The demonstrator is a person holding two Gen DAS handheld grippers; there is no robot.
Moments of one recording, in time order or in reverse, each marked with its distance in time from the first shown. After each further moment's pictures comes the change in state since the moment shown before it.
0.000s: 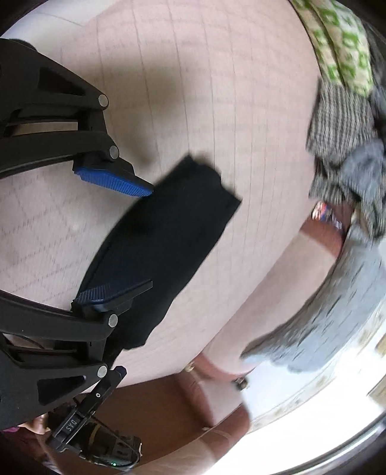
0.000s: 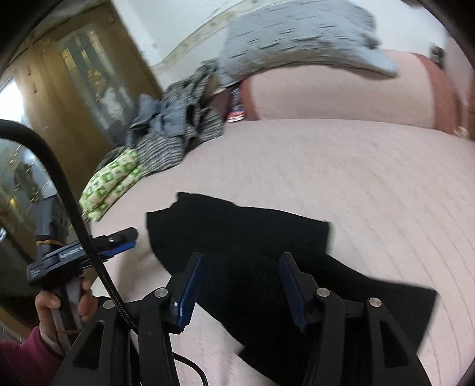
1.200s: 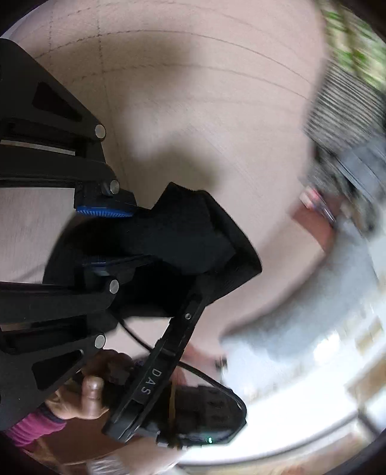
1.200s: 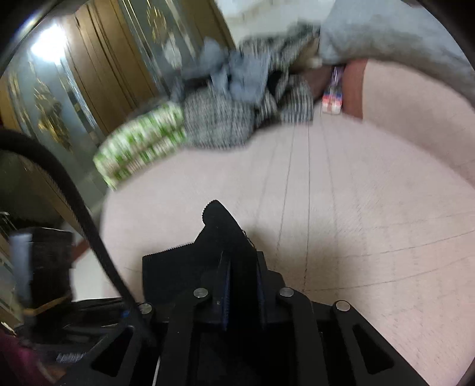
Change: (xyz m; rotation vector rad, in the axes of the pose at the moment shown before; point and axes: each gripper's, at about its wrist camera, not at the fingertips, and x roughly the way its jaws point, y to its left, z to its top) left arm 0.017 -0.001 0.019 0.027 -0.100 -0.191; right arm 0.118 0.059 0.096 -0.254 0.049 0.208
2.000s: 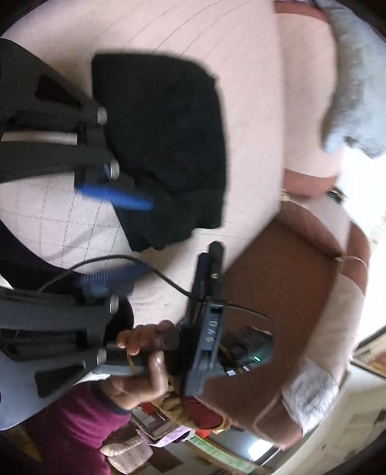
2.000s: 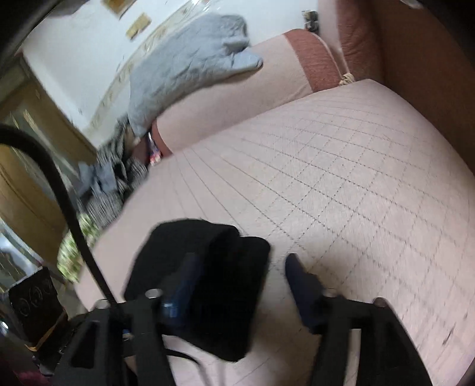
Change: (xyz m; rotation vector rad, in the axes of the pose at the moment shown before) left arm 0.029 -0.208 -0.127 0.617 0.363 -0.416; right arm -0.274 -0.103 -0.246 0.668 -0.249 -0.348
